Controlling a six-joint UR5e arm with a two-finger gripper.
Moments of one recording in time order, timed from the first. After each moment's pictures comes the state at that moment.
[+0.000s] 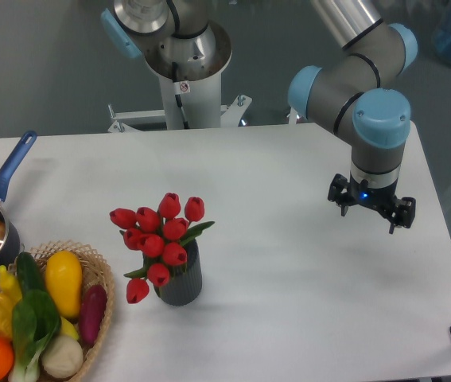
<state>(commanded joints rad) 2.72 -2.00 -1.60 -0.91 1.65 1.26</state>
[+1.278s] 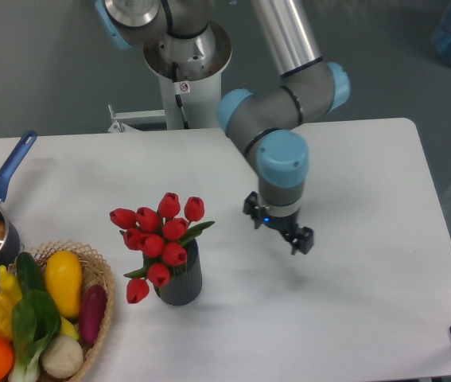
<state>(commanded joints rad) 2.47 -1.97 -1.78 -0.89 1.60 1.09</state>
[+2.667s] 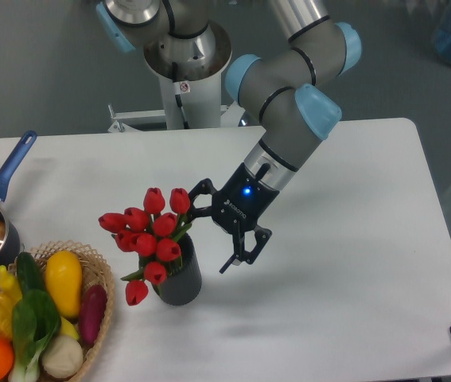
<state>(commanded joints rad) 2.62 -1.88 -1.79 -0.90 0.70 1.25</state>
